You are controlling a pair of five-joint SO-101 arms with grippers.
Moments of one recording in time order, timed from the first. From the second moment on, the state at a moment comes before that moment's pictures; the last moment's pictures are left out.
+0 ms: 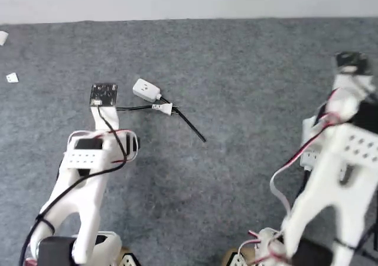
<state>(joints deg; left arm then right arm) -2.5 -18.1 51.8 45.2 7.3 19.1 -22.8 5.3 100.0 14.5</state>
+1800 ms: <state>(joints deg) 3.3 78.4 -84.8 87.4 30.4 -4.3 -45.5 62.7 57.8 5.9</state>
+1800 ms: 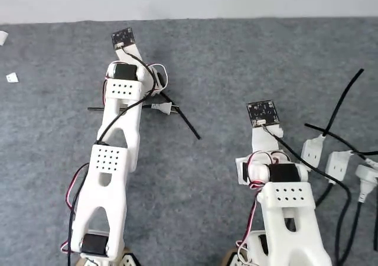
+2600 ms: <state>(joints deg) 3.6 78.7 -90.6 98.8 22.0 -4.3 -45.5 62.7 57.8 6.2</state>
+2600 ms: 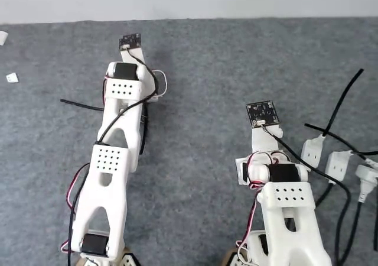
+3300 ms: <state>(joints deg) -1.0 76.9 -91.6 99.0 16.5 -4.3 -45.5 62.7 57.8 6.2</state>
